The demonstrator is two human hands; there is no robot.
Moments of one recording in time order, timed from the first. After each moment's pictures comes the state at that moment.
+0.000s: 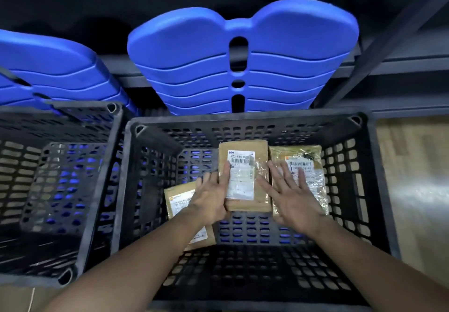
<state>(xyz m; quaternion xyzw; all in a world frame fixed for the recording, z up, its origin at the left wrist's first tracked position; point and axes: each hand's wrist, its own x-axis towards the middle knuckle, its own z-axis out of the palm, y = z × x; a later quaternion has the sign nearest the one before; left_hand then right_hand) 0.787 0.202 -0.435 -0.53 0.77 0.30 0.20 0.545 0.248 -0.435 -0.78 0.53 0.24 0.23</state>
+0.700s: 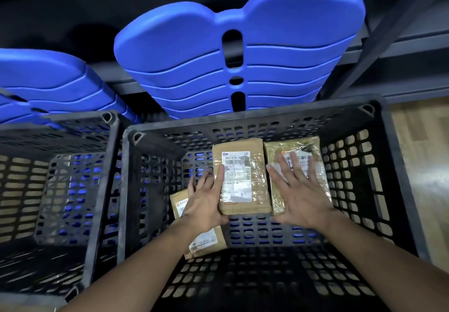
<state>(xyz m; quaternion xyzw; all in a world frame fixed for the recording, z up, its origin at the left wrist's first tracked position) 0.819 0.204 -0.443 -0.54 0.77 0.28 0.20 0.544 0.243 -0.463 -0.76 0.58 0.17 0.22</state>
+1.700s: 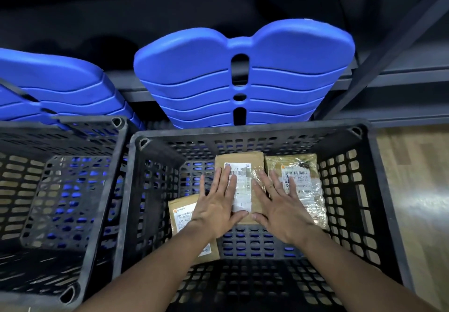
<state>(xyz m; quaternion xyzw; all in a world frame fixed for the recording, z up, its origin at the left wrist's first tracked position) 0.785 0.203 -0.437 -0.49 0.81 0.18 0.26 0.578 0.242 -0.440 -0.77 0.57 0.20 0.23</state>
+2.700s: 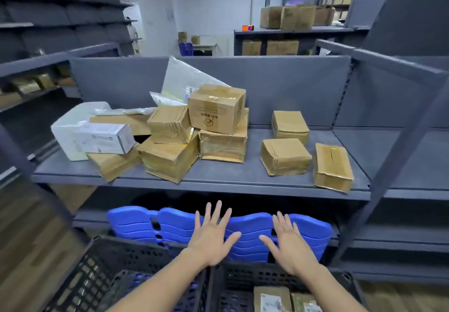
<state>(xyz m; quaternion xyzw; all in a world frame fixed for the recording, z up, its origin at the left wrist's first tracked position) 0.918 0.105 -0.083 -0.59 0.80 0.11 0.06 0.673 0.139 -0.094 -0.71 0.68 -0.06 0.18</state>
